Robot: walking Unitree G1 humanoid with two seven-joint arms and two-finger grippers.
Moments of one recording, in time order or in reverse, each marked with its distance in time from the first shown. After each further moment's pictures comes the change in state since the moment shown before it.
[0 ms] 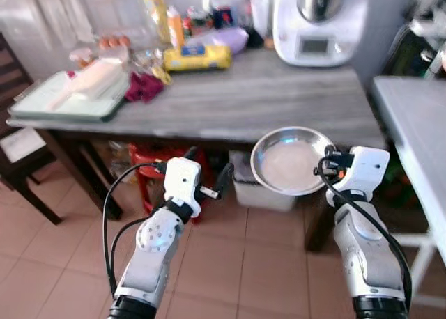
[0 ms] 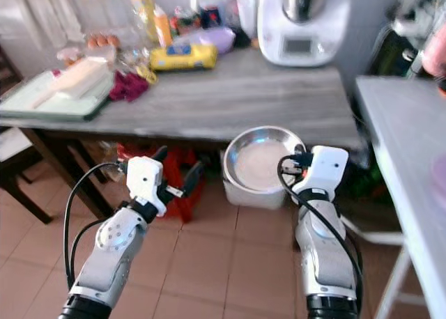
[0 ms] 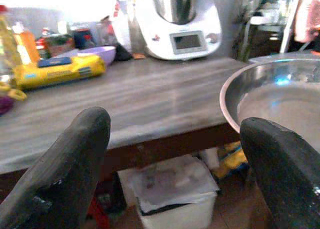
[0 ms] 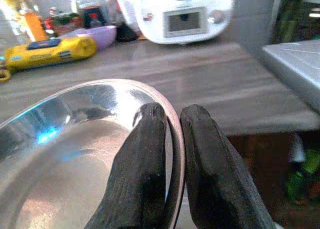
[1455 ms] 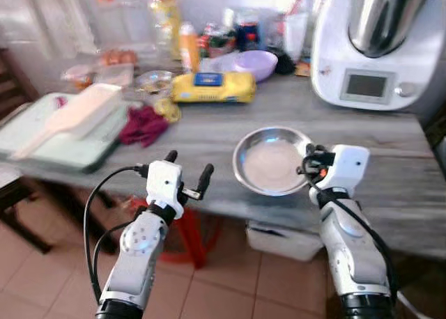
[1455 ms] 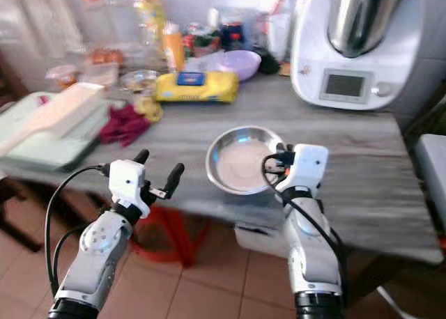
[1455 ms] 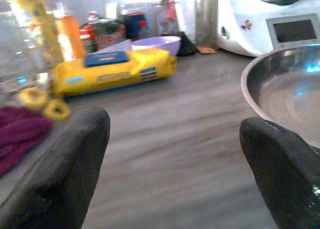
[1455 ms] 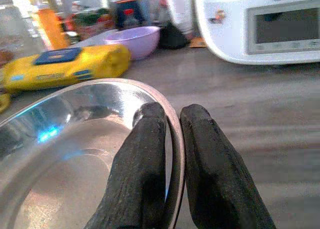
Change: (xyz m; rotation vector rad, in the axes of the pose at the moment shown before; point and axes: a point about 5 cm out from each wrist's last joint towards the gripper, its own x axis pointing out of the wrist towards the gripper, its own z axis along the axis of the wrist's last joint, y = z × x) left arm -0.011 0.019 -0.006 0.024 0.030 0.075; right arm 0.004 0.016 -0.001 0.023 0.008 0.064
